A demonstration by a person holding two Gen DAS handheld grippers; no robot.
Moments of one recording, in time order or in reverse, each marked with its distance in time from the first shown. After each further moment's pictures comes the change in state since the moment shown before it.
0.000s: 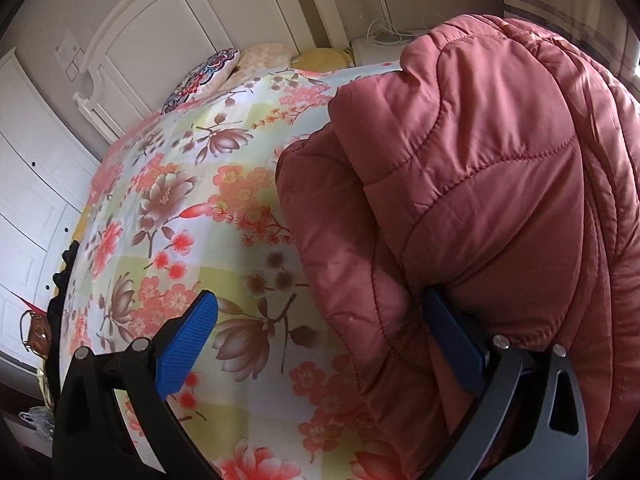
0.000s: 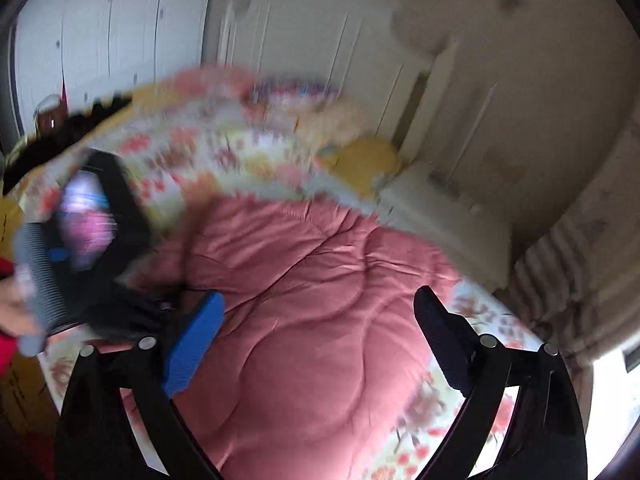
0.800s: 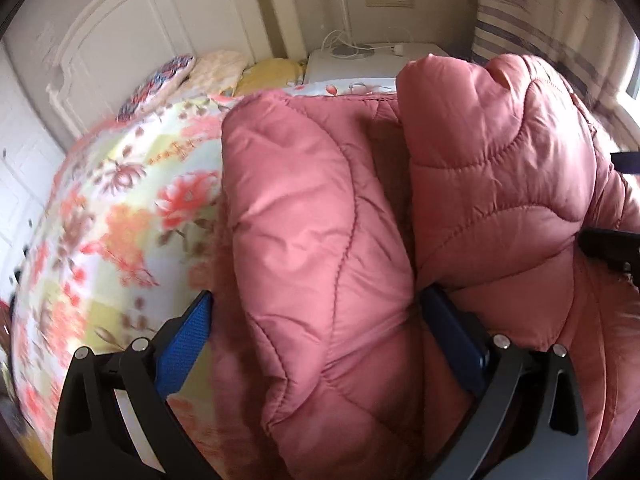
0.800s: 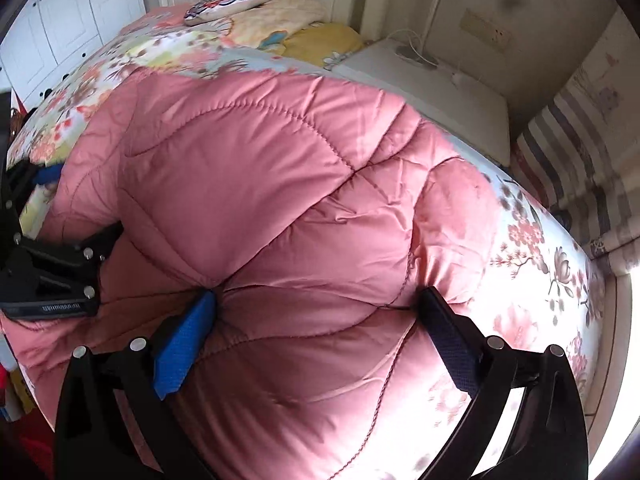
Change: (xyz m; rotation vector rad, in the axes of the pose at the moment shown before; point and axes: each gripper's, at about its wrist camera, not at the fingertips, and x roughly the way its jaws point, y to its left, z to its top) left arm 0.008 -0.105 0.050 -0.083 -0.015 -0.131; right arm 0.089 -0.124 -0.093 0.195 0.293 0.012
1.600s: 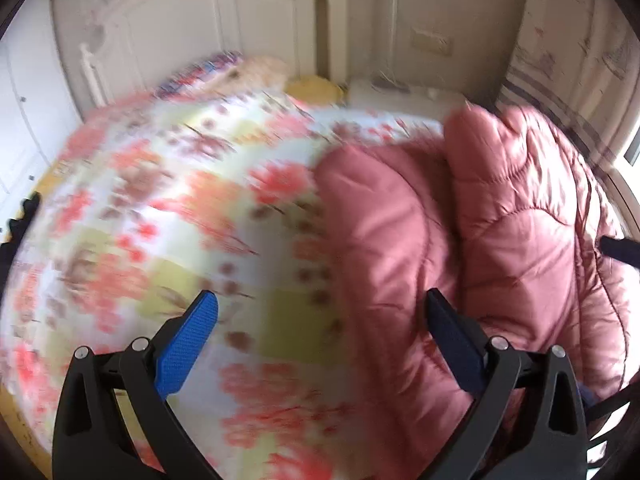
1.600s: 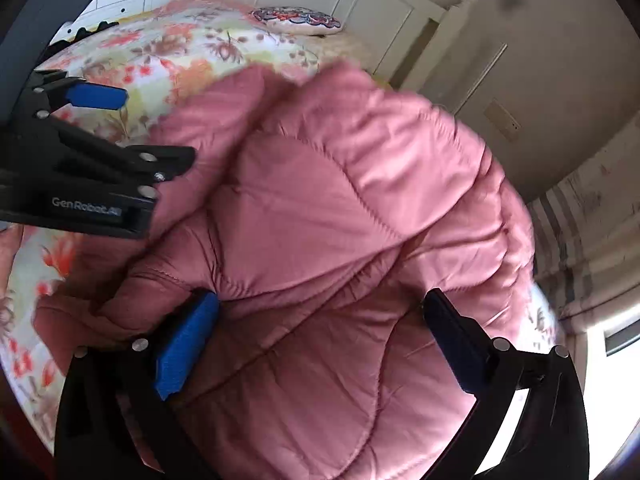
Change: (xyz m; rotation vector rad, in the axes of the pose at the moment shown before) left arm -0.059 0.111 -0.041 -0.156 -0.122 -0.029; right arm -0.040 0.159 -0.019 -0.231 -0.150 -0.178
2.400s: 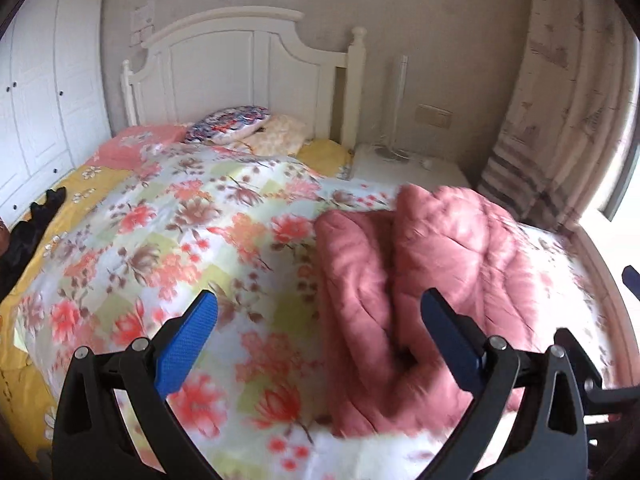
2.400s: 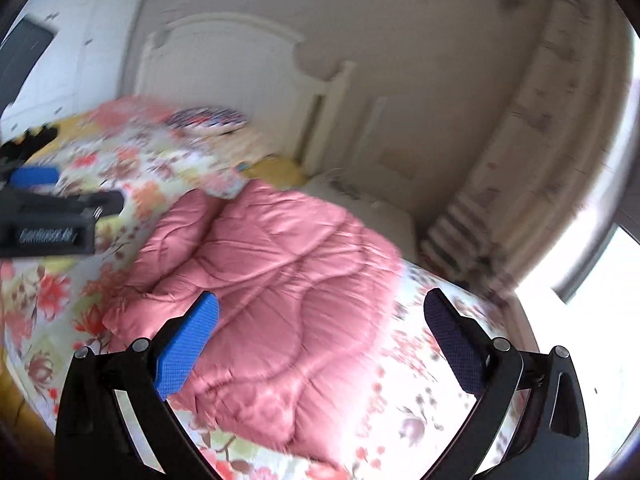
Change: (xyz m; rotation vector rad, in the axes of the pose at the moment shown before) left arm -0.144 -0.017 -0.033 -0.108 -0.176 -0.031; right arm -0.150 -0.019 -0.060 0.281 -0.297 -0.260
